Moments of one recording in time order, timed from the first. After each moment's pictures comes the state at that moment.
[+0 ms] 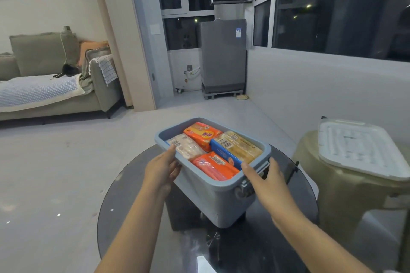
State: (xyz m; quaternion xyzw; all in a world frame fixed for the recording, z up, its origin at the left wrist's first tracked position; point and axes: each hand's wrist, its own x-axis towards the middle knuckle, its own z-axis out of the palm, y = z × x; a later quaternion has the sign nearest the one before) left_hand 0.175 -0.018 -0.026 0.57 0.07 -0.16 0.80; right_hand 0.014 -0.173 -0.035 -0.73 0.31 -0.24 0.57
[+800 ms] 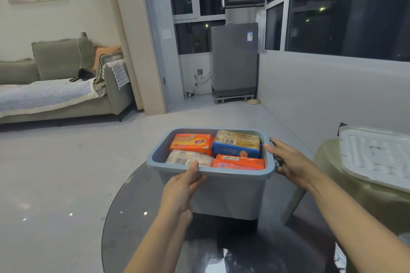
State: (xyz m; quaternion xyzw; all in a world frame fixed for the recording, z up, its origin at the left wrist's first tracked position) left_hand 0.142 -0.030 -0.038 0.54 0.02 -0.15 0.83; right_hand 0.079 -0.275 -0.030 -0.68 0.16 -0.13 0.70
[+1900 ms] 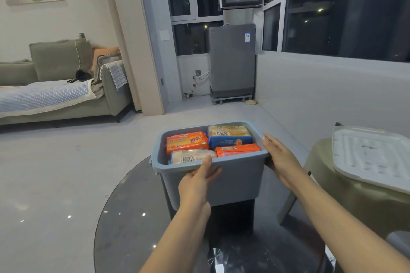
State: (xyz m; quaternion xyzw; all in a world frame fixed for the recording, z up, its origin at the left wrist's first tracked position) left_hand 0.126 -0.078 -0.038 0.52 0.06 -0.16 0.84; right_hand 0.092 -0.283 -0.052 -0.66 0.15 -0.24 0.69
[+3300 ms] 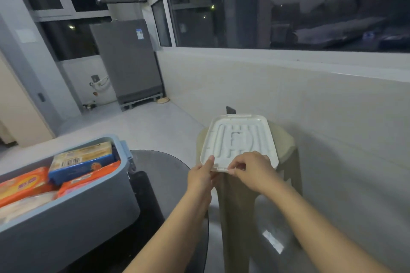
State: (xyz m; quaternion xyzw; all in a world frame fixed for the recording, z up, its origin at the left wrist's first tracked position) left_hand 0.032 -0.344 -0.089 0.60 -0.12 -0.38 0.69; right_hand -0.085 -0.419 -0.070 -0.87 0.36 -0.22 0.24
